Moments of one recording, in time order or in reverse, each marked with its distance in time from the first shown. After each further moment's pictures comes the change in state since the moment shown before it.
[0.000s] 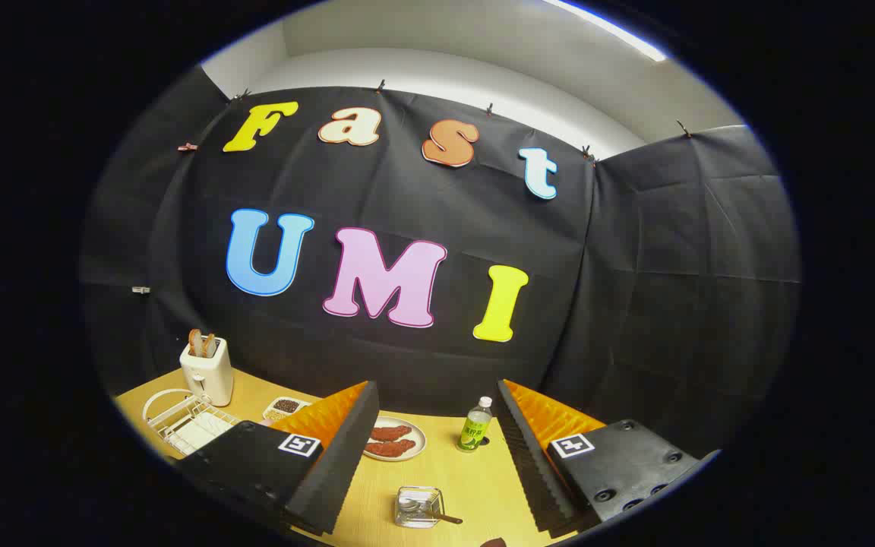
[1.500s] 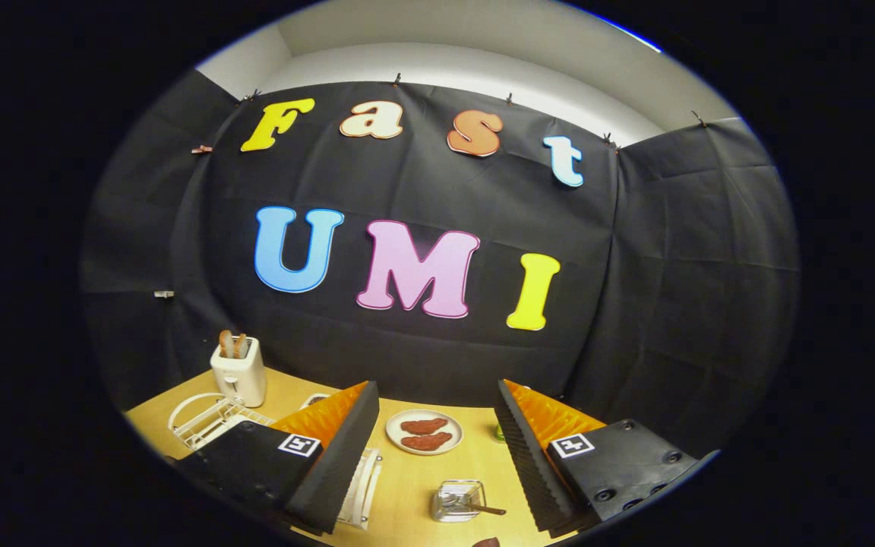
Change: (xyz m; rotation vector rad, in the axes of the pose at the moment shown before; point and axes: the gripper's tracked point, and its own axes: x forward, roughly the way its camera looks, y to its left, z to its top) arm -0.004 0.067 -0.004 0.054 0.062 0.123
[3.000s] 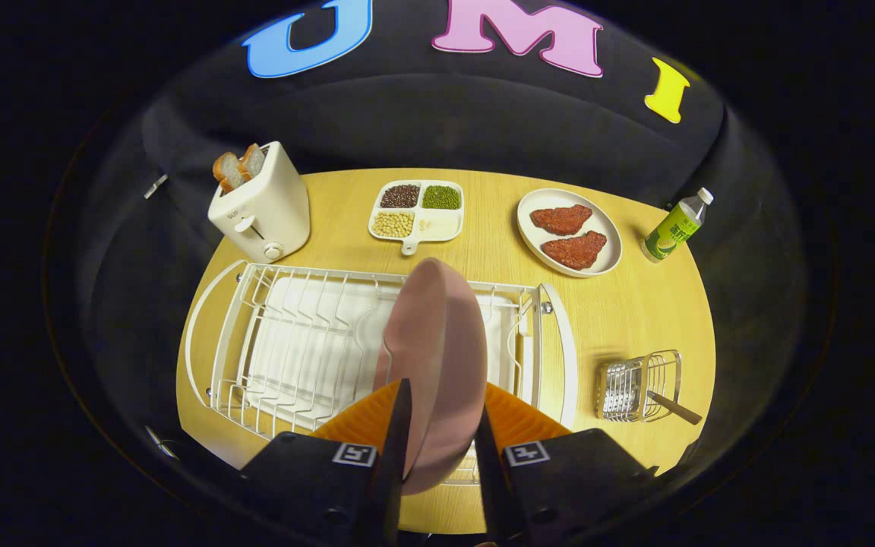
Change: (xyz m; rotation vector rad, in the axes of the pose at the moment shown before) arm 0.085 0.190 -0.251 0.045 1.021 0.124
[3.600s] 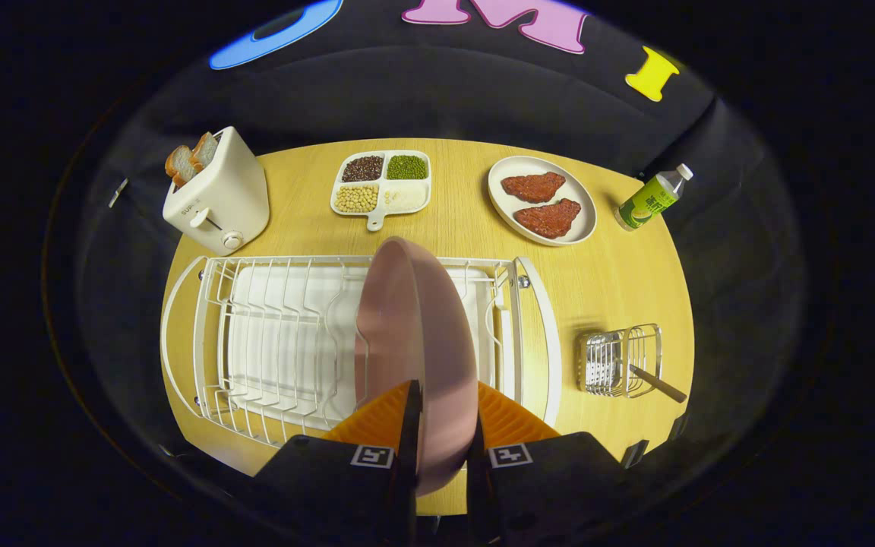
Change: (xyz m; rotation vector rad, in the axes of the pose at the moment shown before) arm -0.009 -0.013 0.001 0.024 0.118 -0.120
